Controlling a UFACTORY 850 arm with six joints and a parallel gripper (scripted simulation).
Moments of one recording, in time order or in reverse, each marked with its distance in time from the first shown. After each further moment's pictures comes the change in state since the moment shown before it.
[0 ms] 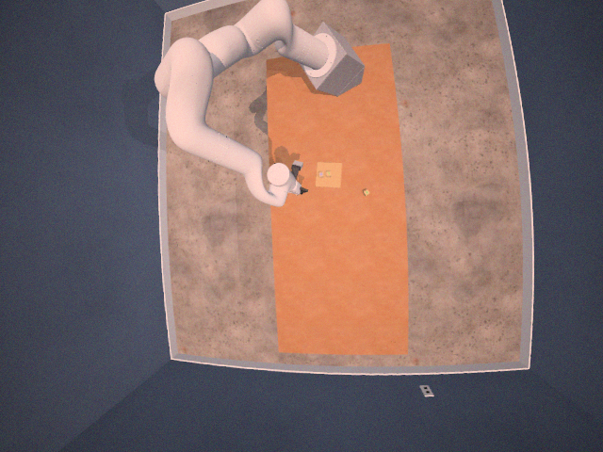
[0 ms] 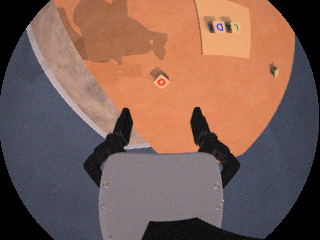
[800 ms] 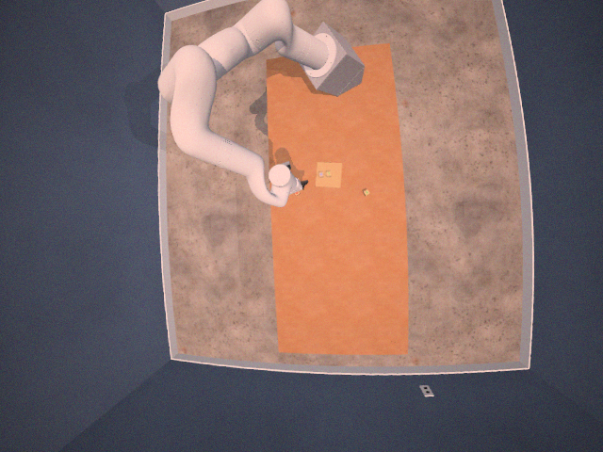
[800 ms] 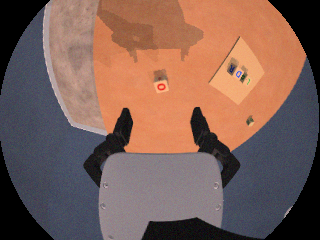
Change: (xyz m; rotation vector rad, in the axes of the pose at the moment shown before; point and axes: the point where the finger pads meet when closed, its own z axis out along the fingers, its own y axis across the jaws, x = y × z) arm 0.001 0.000 0.019 -0.001 -0.001 -0.594
